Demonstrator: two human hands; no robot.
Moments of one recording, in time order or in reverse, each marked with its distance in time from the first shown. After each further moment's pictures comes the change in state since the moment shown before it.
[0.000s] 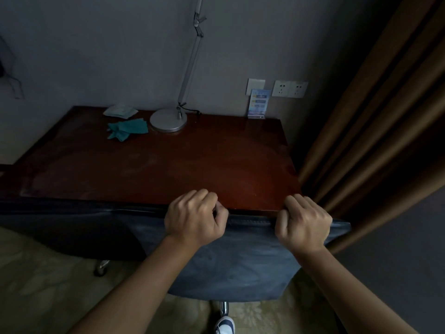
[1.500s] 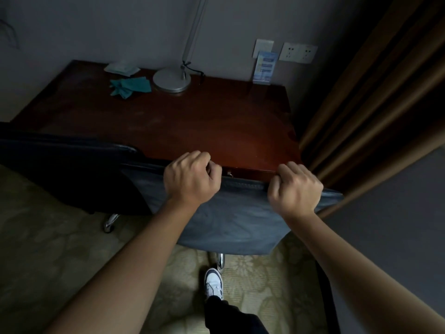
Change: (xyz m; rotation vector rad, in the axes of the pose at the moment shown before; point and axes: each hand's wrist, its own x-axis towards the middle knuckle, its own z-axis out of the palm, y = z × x) left_hand -0.046 0.008 -0.022 0.018 0.041 -0.205; right_hand -0.040 -0.030 -0.025 -0.064 -0.064 -0.001
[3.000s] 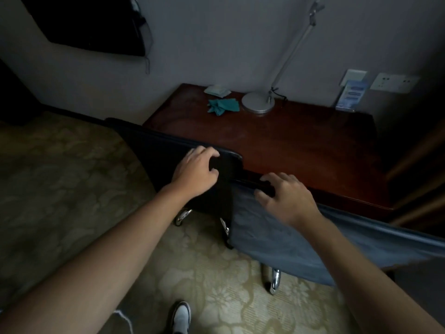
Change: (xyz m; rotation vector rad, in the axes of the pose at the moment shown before) left_hand -0.010 -0.177 -0.142 0.017 -0.365 -0.288; right_hand 0.020 -0.196 -0.017 0.358 -0.782 -0.121
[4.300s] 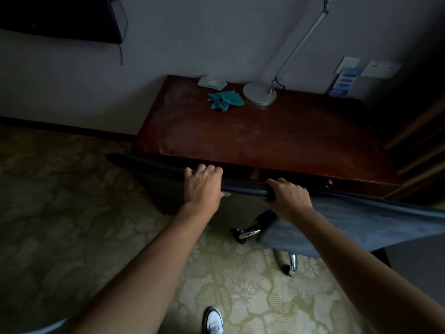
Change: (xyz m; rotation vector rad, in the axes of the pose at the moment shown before) left_hand 0.040 -0.192 -0.038 0.353 -0.159 0.163; right_hand 0.114 -0.144 0.131 -0.315 -0.059 0.254
